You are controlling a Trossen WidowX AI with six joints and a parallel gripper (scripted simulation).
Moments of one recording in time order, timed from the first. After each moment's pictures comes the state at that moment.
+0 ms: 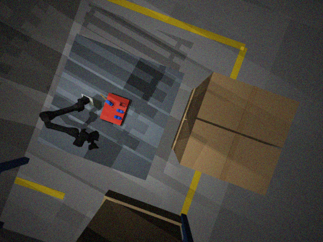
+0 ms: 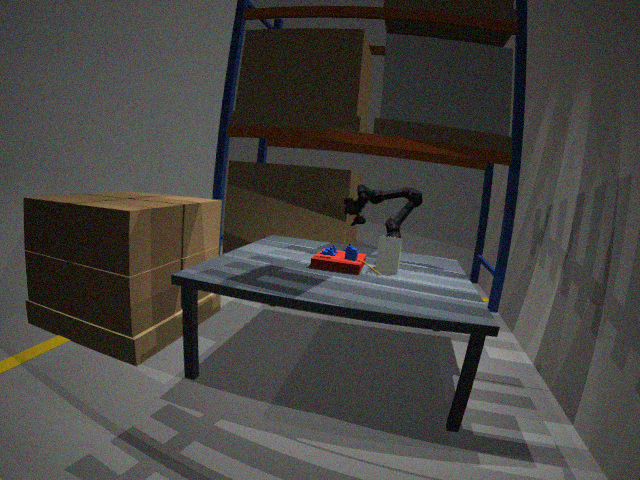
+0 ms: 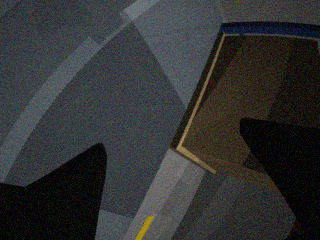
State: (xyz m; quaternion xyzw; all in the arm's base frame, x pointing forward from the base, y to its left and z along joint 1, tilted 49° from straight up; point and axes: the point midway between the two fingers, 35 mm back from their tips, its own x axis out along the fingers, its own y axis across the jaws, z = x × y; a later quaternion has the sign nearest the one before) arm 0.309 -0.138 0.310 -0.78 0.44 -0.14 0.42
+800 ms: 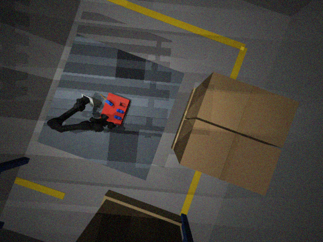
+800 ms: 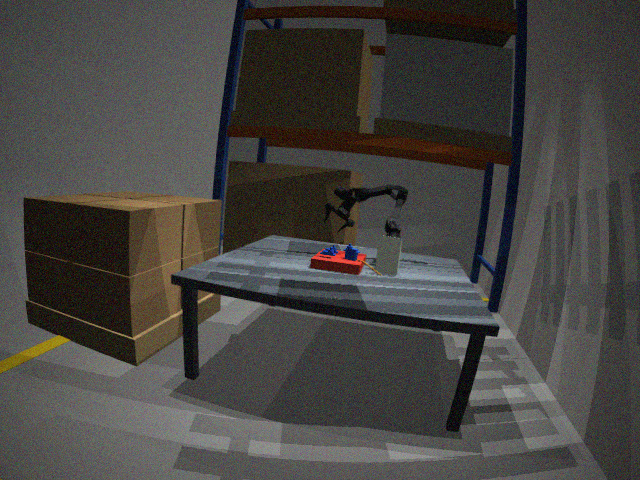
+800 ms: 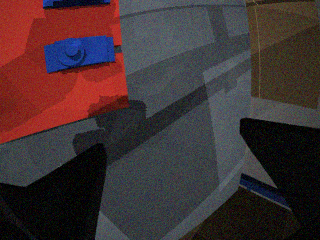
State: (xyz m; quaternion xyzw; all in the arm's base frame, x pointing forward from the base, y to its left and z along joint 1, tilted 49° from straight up) arm 0.345 -0.011 0.135 -0.85 0.40 0.23 0.27
